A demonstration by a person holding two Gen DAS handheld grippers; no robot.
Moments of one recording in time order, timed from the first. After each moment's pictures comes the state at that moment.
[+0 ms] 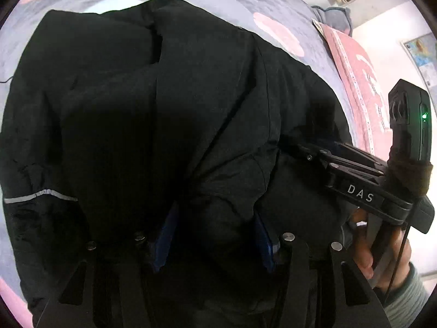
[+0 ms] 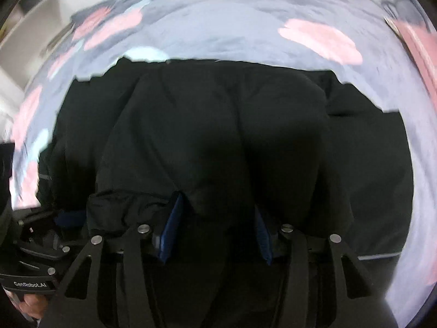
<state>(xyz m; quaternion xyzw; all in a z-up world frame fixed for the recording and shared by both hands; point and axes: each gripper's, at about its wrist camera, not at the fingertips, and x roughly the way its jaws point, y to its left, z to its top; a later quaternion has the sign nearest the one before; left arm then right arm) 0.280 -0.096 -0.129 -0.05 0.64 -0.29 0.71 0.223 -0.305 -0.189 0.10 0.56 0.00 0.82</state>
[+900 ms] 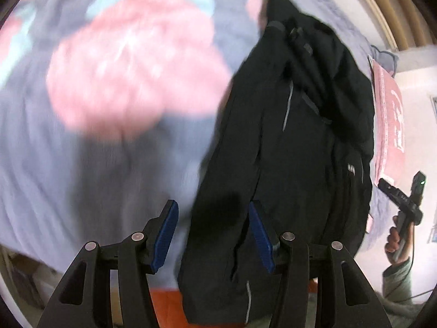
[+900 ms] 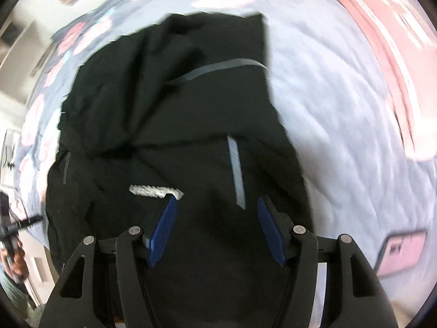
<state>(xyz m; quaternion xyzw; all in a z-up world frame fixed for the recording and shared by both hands) 0.100 0.193 -0.108 -0.15 0.71 -0.14 0.68 -0.008 -0.395 -0.142 0.18 0.60 -0.06 0.78</state>
